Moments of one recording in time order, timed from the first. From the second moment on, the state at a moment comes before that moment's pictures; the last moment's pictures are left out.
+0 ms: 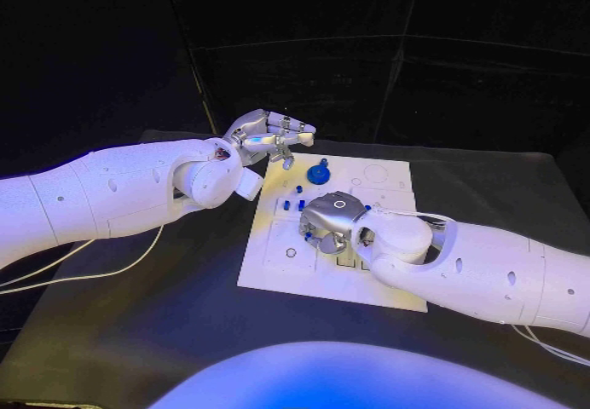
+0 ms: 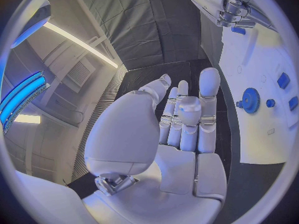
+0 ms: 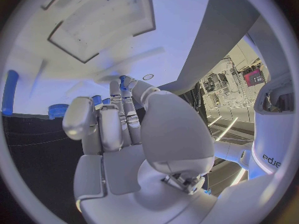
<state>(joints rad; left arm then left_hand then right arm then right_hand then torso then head) 1.23 -0.81 -0.09 1.42 -0.11 -0.14 0.32 1.37 -0.13 0.35 0.07 0.06 1.03 0.17 0.11 0.07 1.17 0.09 0.19 0.13 1.37 0.01 1.18 0.78 0.15 1.27 0.10 0.77 0.85 1.12 -0.50 -0.16 1.53 -1.84 -0.21 -0.23 1.36 -0.10 0.46 -0.03 0.15 1.12 0.15 0.08 0.08 1.18 0.08 0.15 0.13 1.46 0.00 1.35 1.24 0.11 1.36 0.09 1.31 1.10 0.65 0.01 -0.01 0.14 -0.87</state>
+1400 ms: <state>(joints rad) 1.23 -0.82 -0.09 1.41 -0.11 -0.13 0.31 1.37 -0.13 0.35 0.07 0.06 1.03 0.17 0.11 0.07 1.16 0.09 0.19 0.13 1.37 0.01 1.18 0.78 0.15 1.27 0.10 0.77 0.85 1.12 -0.64 -0.16 1.63 -1.78 -0.35 -0.20 1.32 -0.14 0.35 0.02 0.19 0.99 0.18 0.06 0.07 1.03 0.11 0.15 0.08 1.47 0.02 1.29 1.15 0.11 1.30 0.12 1.23 0.98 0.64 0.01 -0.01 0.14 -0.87</state>
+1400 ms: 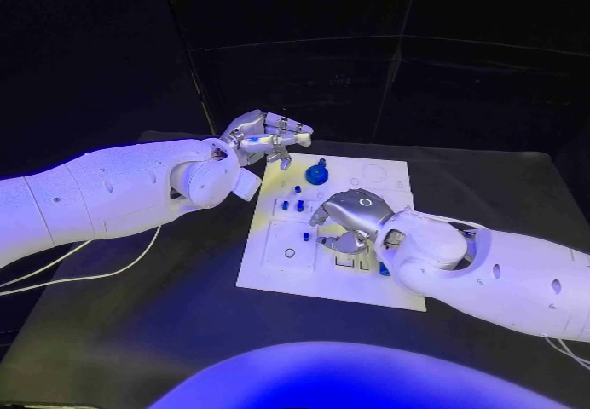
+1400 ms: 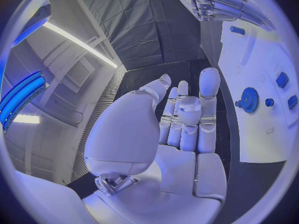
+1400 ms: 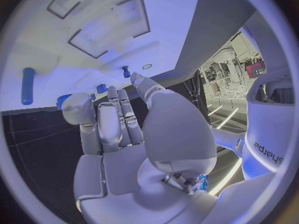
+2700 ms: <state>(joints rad) 1.23 -0.82 -0.10 1.41 -0.11 -0.13 0.31 1.38 -0.12 0.35 0.07 0.06 1.03 0.17 0.11 0.07 1.16 0.09 0.19 0.13 1.37 0.01 1.18 0.78 0.15 1.27 0.10 0.77 0.85 1.20 -0.74 -0.11 1.55 -1.65 -0.18 -0.20 1.39 -0.09 0.18 0.03 0.18 0.96 0.15 0.07 0.07 1.03 0.09 0.24 0.07 1.47 0.01 1.30 1.13 0.11 1.31 0.11 1.20 0.95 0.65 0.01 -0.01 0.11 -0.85</state>
